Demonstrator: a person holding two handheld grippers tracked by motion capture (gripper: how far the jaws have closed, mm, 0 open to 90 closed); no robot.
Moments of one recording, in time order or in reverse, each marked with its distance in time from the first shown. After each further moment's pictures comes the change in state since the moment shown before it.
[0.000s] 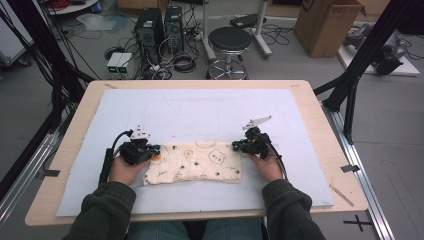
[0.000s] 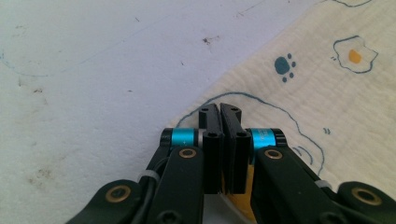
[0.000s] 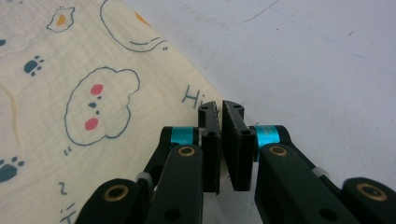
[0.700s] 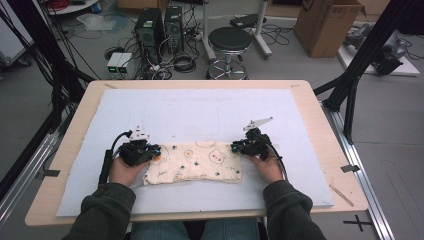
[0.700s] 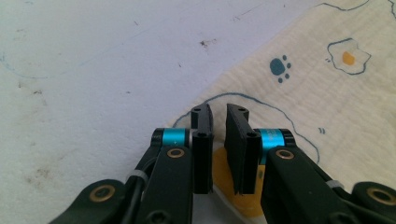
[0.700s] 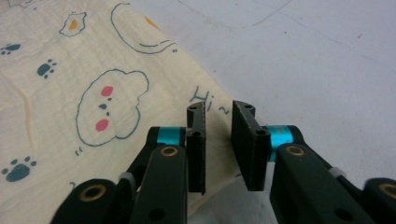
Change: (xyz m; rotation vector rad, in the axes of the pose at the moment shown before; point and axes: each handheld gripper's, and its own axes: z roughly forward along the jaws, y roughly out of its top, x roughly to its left) left arm -0.002 -0.002 -0.002 -0.026 0.001 0.005; right arm 0.002 -0.003 0.000 -0.028 0.022 0.007
